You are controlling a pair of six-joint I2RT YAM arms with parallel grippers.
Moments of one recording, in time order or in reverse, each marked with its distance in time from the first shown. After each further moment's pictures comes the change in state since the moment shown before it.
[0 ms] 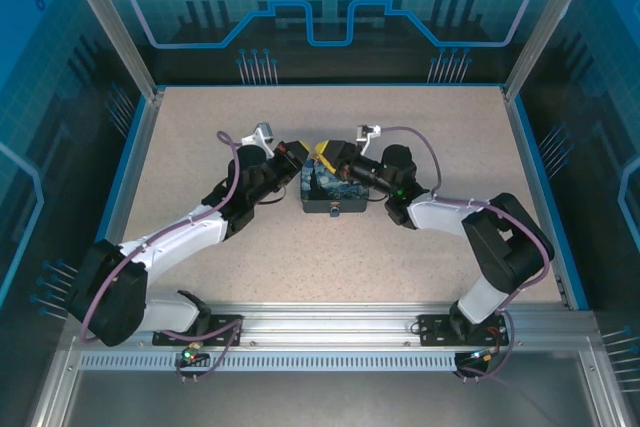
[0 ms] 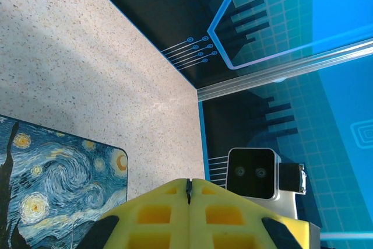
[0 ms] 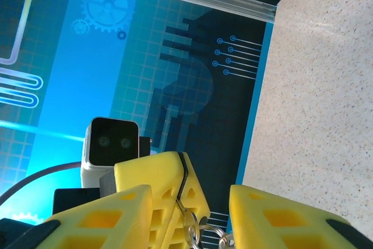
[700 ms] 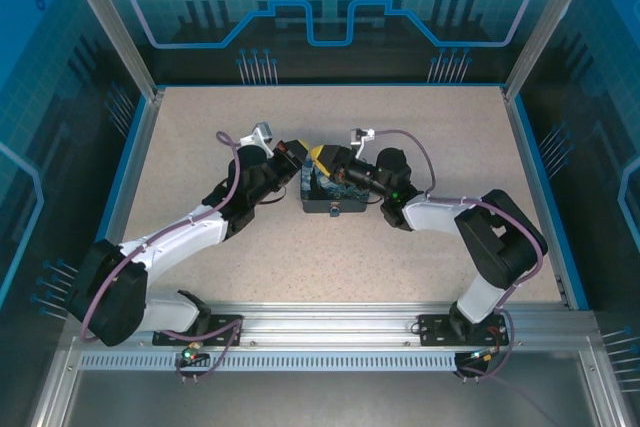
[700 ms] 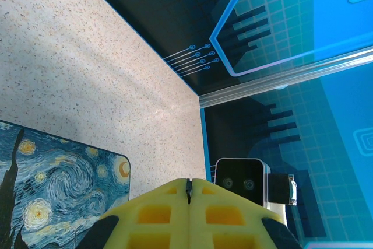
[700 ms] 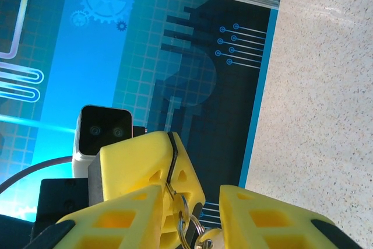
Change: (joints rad) left arm -0.003 0.000 0.000 0.002 -0.032 0.000; right arm 0.027 0.035 0.000 0.043 -0.004 0.025
